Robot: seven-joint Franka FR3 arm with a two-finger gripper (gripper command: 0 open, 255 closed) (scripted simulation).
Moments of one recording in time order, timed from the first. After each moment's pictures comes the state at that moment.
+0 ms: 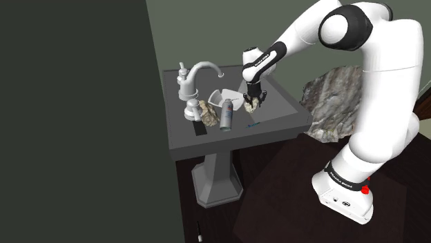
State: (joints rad) arm -0.23 0.50 -0.08 -1.96 -0.20 2.23 0.79
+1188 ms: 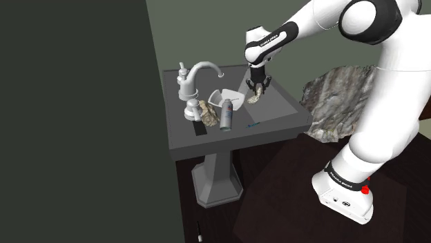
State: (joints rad) arm -0.23 0.33 -0.08 -1.93 -0.19 2.04 0.75
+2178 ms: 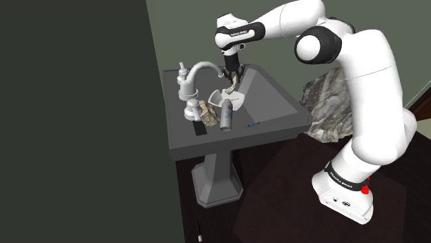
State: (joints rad) arm -0.14 0.72 -0.03 -1.22 -0.14 1.69 0.82
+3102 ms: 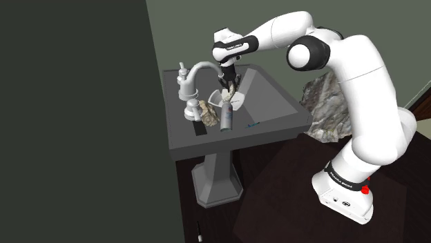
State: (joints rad) arm -0.14 0.82 -0.03 -1.21 -0.14 1.78 0.84
